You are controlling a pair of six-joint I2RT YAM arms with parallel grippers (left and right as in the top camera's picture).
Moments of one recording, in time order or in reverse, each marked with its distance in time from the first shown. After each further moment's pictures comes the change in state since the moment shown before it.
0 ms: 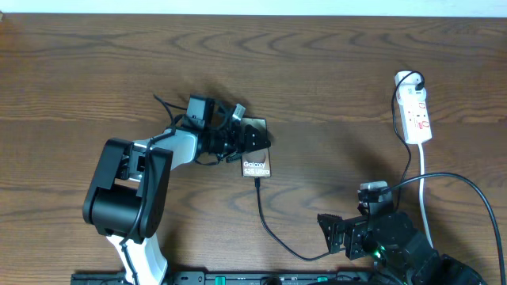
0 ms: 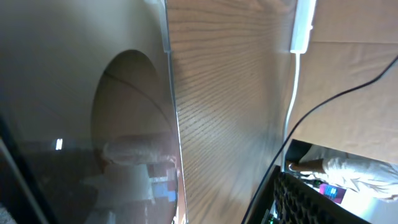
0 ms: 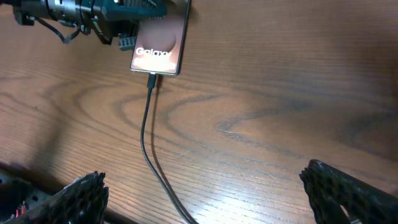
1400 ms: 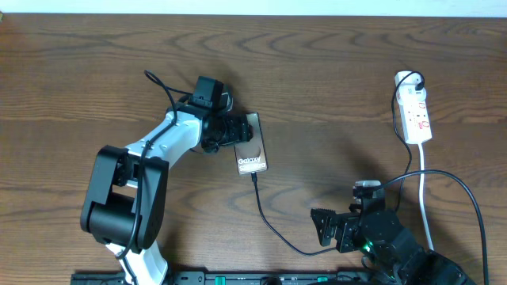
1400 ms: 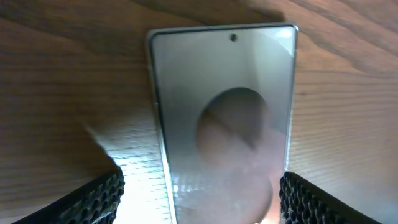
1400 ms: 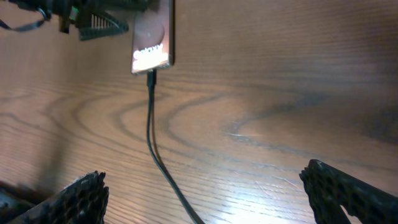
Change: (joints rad) left arm -0.038 -0.052 0.199 -0.406 -0.581 0.057; right arm 0.000 0.000 -0.120 0.132 0.000 0.110
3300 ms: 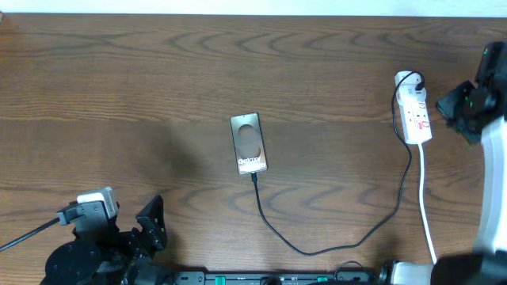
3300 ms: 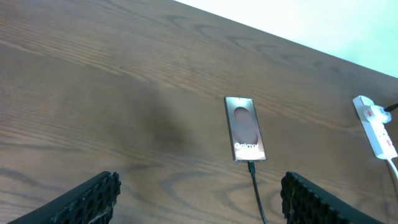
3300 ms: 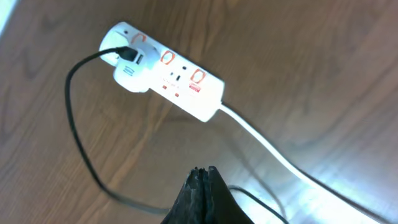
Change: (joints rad) left arm 0.006 -1.531 -0.093 -0.722 -0.472 0.010; right arm -1.055 1.102 1.004 -0.280 0.025 -0.030
